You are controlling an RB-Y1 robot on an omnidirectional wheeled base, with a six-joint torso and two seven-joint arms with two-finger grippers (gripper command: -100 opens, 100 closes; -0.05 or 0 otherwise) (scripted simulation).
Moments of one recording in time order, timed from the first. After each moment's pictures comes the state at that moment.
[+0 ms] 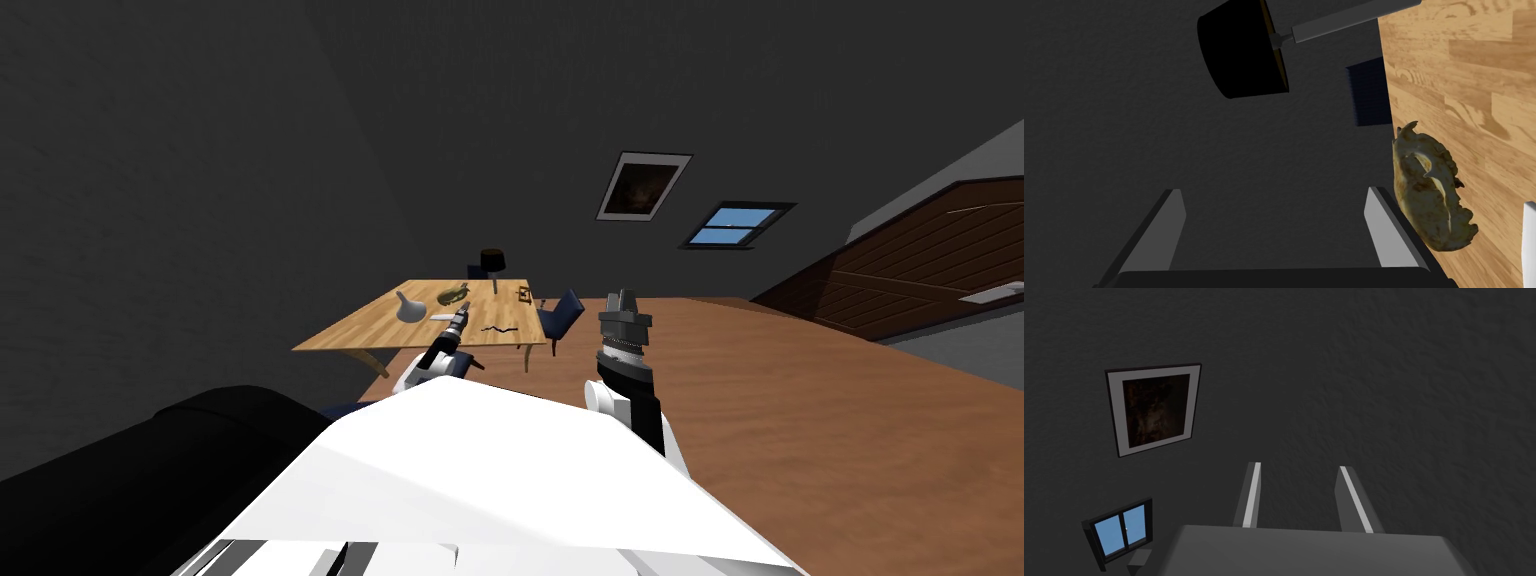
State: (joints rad) left arm 0.39 0.19 0.02 -1.97 0.10 0.00 -0.19; right arm 0.46 0.03 0.05 -2.35 0.07 -0.41 0.02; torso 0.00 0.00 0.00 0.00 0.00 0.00
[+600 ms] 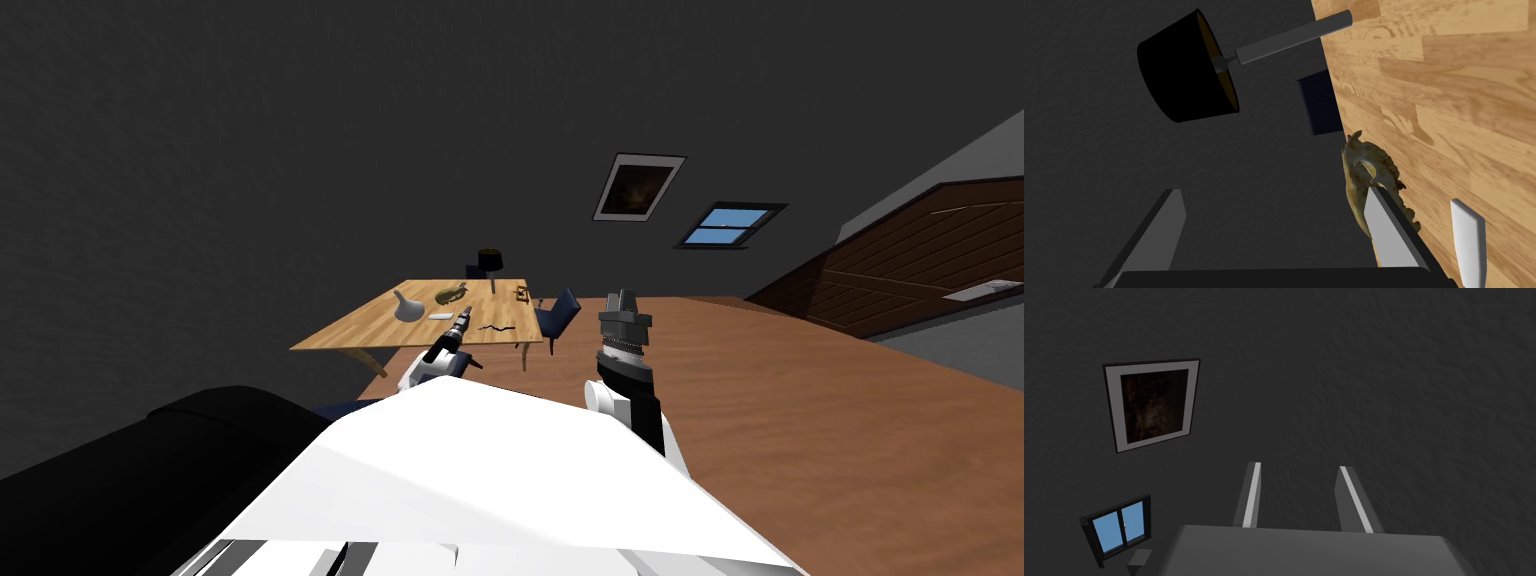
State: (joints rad) left arm 0.34 0.19 0.03 -1.90 0.12 0.14 -0.21; right arm 0.46 0.03 0.05 -2.35 0.07 -0.41 0.02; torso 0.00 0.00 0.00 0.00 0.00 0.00
